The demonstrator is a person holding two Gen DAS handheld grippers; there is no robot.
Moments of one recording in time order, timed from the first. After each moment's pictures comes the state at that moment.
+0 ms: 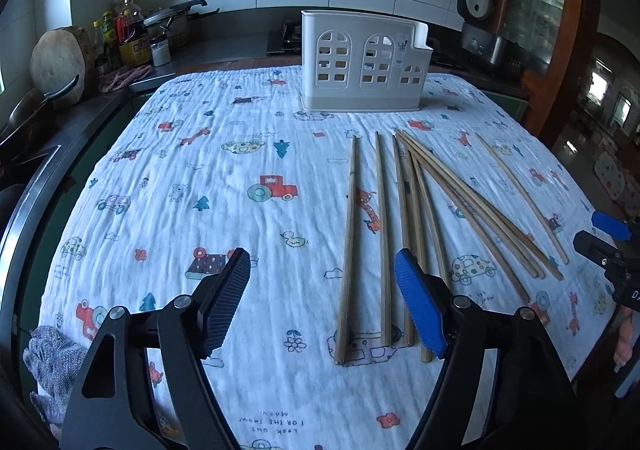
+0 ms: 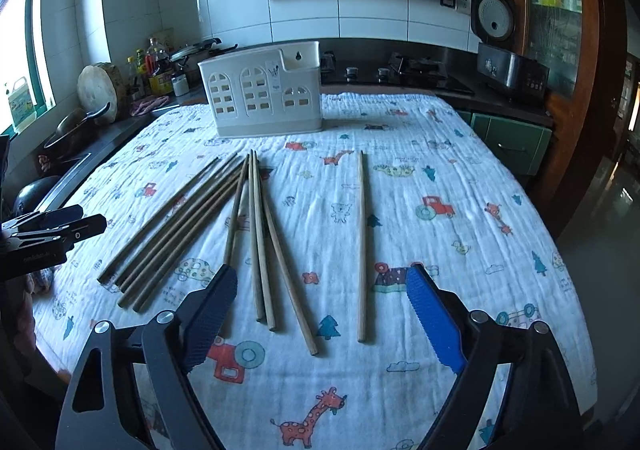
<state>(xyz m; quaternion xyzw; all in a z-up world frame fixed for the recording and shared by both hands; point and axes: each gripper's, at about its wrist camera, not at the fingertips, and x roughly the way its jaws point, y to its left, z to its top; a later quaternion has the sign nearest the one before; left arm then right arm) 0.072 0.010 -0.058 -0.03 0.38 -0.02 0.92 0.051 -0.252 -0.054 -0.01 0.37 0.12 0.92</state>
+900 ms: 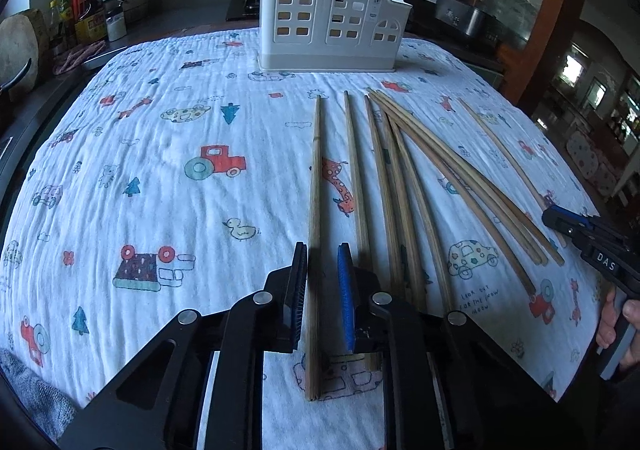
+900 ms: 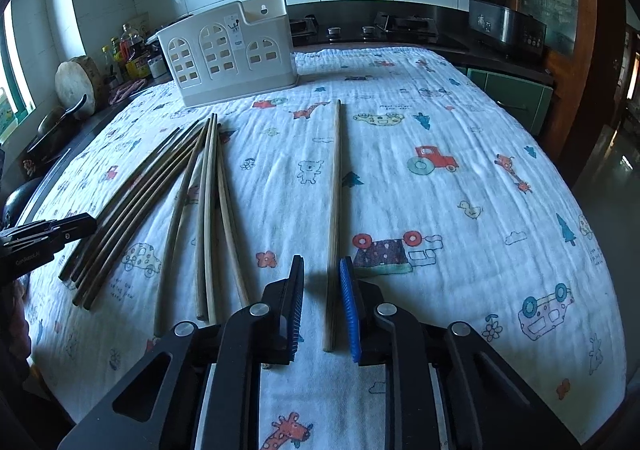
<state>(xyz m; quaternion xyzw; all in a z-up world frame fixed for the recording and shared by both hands) 0.102 -0.003 -0.095 -0.04 0.43 -0.09 0.90 0.084 -0.268 -0.094 0.02 0.41 0.10 0.90</state>
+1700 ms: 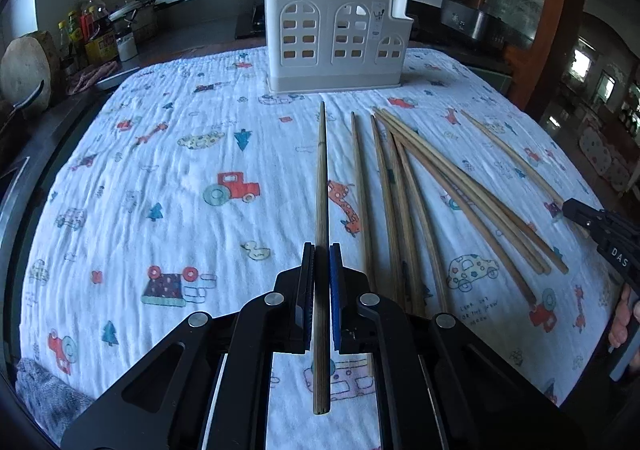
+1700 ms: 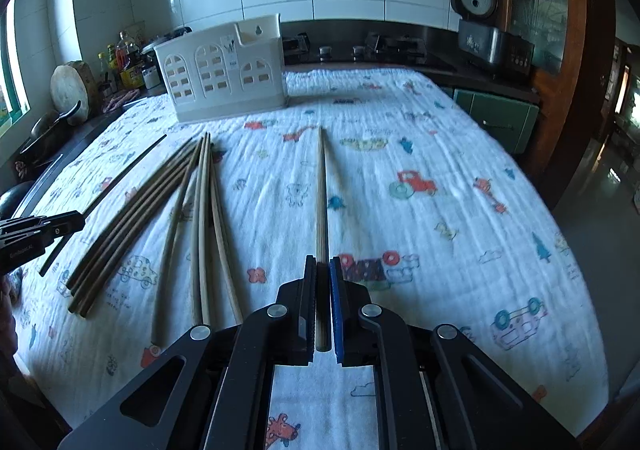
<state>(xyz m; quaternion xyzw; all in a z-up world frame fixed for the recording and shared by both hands) 0.098 -0.003 -0.071 -0.01 0.41 -0.06 0.91 0.075 -0.271 -0.076 0.00 0.37 0.08 0.92</state>
